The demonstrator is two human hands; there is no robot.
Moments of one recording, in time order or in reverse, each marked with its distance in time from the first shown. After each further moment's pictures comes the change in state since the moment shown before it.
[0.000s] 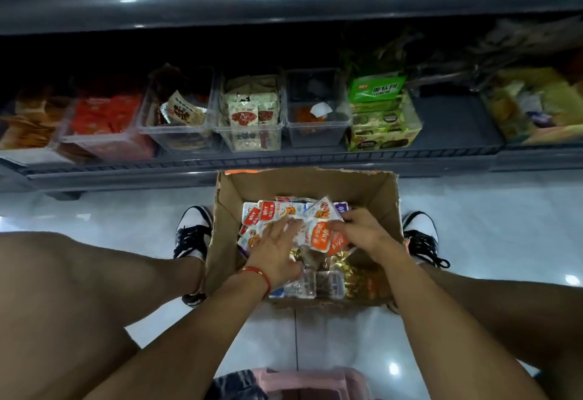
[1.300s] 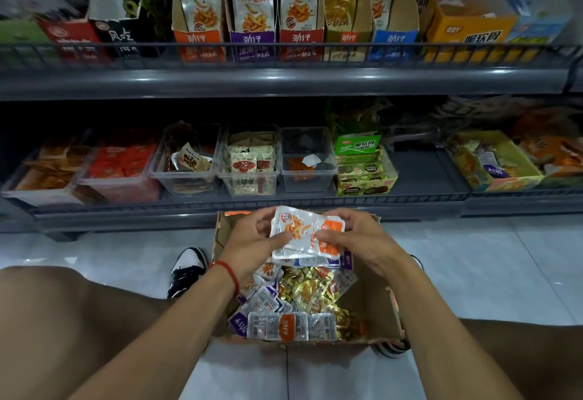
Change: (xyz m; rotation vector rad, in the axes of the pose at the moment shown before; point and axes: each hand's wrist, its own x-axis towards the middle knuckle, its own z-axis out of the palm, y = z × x) left_hand -0.026 0.047 -0.110 -1.048 0.316 -0.063; right_hand -0.089 -0.092 -0.035 0.262 -0.050 -0.260
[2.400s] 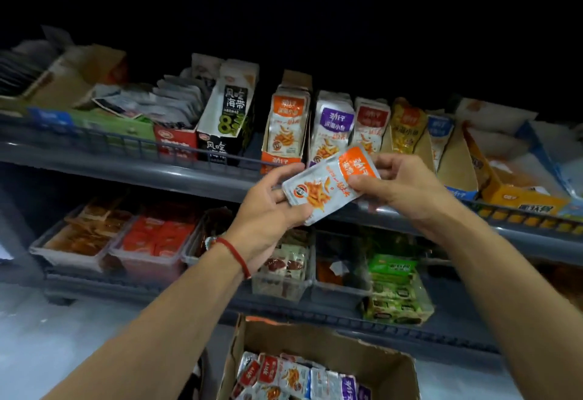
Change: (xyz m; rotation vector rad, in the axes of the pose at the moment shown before) left_hand 0.046 0.198 -0.091 -0.418 -0.031 0.428; right_hand 0.030 -0.284 0.032 -0.368 0.132 -0.504
